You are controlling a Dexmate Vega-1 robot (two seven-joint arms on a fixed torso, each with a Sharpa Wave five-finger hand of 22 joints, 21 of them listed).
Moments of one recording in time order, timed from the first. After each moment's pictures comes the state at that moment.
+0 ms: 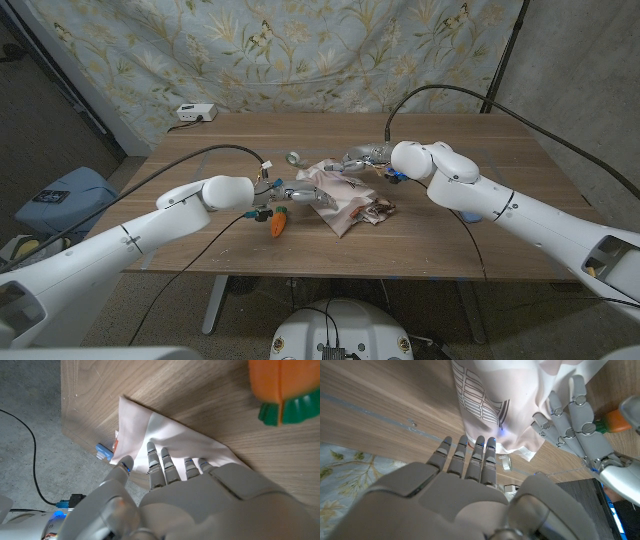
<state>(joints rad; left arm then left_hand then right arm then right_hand) 0.78 0.97 0.66 -1.93 0.03 0.08 -0.44 0.29 0.16 0.64 -0.06 0.37 0.50 -0.04 0.18 0.18 0.28 -0.06 0.20 0.20 0.00 0.09 0.19 0.17 -0.17 0.08 0.24 0.20 -0.52 -0.75 -0.88 -1.97 -0.51 -0.44 0.52 0.32 0.11 -0.04 0.15 0.25 0.47 0.01 0.20 0.19 0.40 0.01 0.19 0.19 0.26 0.10 0.20 0.31 0.14 0.11 0.18 0.17</state>
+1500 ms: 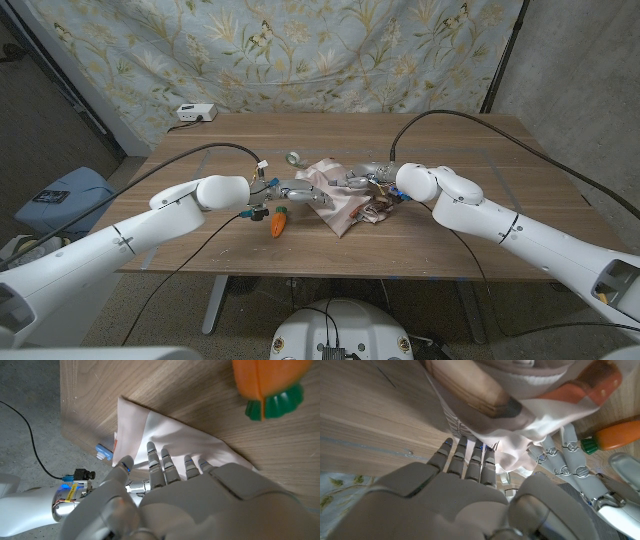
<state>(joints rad) 0.80 0.99 0.63 -1.95 0.04 0.06 -0.43 0.29 0.16 0.64 -0.06 0.37 0.50 -0.04 0.19 0.18 0.28 -0.06 0.20 0.20 0.00 0.09 0.19 0.17 -0.17 0.08 0.24 0.20 -0.63 -0.76 -0.85 -1.94 -0.46 -0.39 0.42 0.32 0.11 -0.04 0.13 0.27 0.46 0.00 0.20 0.19 0.38 0.01 0.19 0.19 0.24 0.08 0.20 0.29 0.12 0.09 0.19 0.17</state>
